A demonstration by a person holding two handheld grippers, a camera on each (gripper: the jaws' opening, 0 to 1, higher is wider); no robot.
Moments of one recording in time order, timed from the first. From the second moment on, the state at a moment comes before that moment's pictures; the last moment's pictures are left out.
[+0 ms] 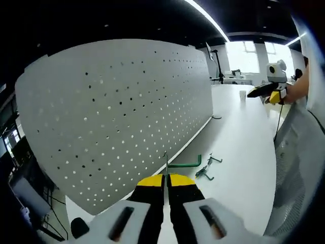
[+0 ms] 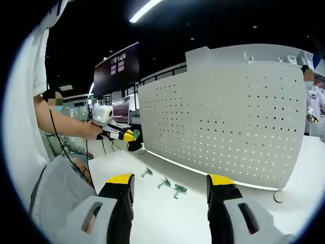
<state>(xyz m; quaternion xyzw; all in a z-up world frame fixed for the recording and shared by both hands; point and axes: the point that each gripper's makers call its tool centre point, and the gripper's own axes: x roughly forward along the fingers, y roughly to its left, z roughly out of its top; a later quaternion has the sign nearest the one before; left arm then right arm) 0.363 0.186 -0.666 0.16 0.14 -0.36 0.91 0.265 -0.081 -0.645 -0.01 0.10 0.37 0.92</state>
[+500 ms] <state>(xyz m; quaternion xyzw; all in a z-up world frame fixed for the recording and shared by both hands) 0.354 0.178 -0.625 0.09 0.07 -0.32 0.94 0.259 -0.078 -0.636 0.00 0.09 0.38 0.92</state>
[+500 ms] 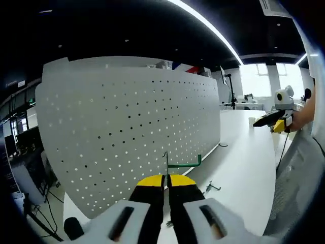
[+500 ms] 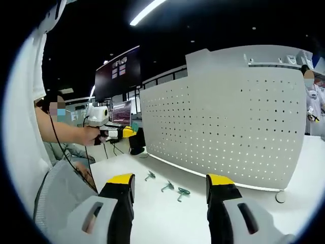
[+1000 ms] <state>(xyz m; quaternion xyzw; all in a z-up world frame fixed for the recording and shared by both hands) 0.350 0.166 -0.592 0.04 0.01 -0.31 0.95 0.256 -0.074 -0.630 0.01 0.08 0.38 0.92</state>
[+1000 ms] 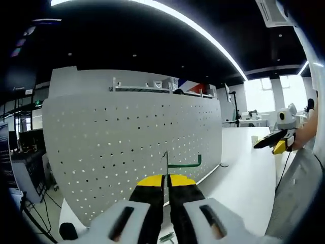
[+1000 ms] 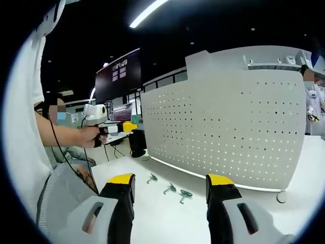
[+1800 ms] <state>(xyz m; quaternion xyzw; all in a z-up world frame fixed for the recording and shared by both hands) 0.347 0.154 -0.571 -0.04 -0.05 -0.30 0.95 0.254 -0.079 -0.607 0.08 0.05 0.37 0.92</state>
